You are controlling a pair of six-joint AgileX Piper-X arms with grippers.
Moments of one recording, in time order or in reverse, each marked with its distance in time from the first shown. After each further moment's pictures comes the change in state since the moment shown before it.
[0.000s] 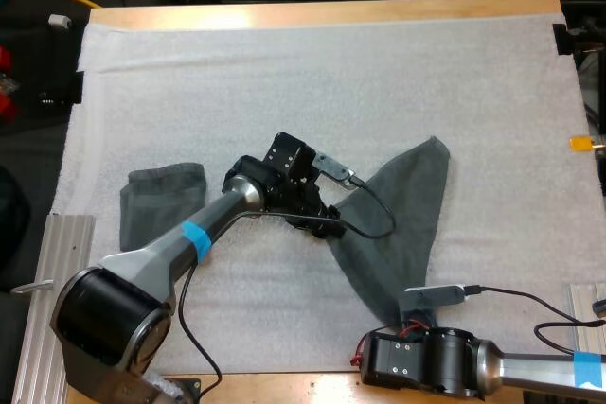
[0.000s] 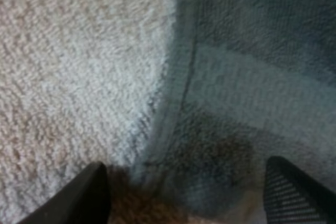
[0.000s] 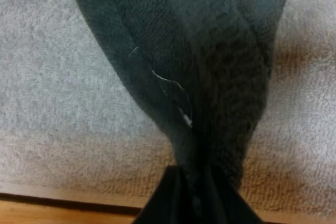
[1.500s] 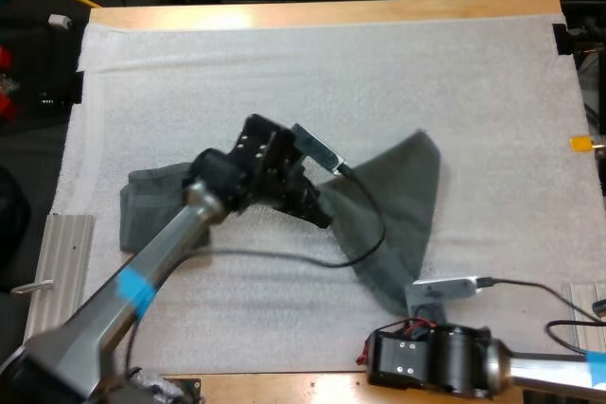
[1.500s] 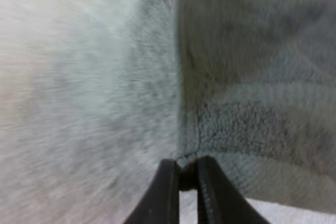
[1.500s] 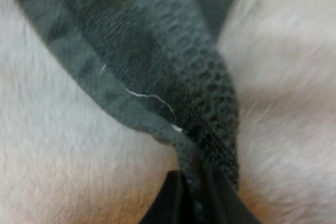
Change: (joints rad) left arm 0.005 -0.338 -0.071 0.213 -0.114 0.082; right arm 0.000 -0.056 -0.066 0.154 0.159 0.007
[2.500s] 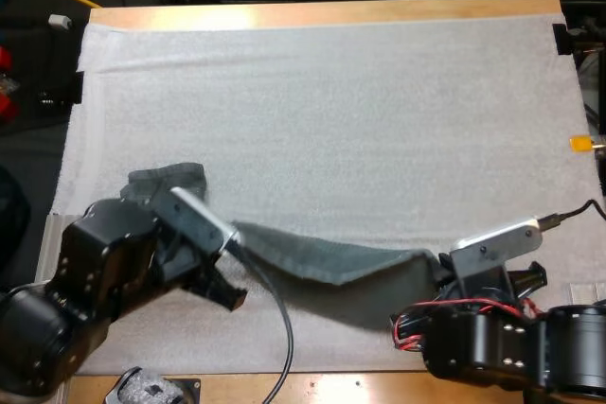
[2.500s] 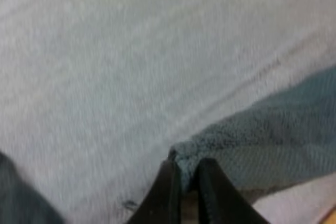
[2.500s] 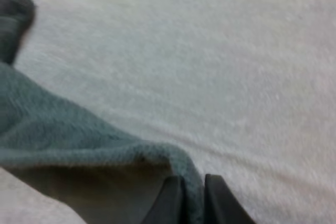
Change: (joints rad) left arm 0.000 -0.649 -0.129 0.470 -0.065 -0.127; right arm 0.000 -0.193 -0.497 0.275 0.224 -0.390
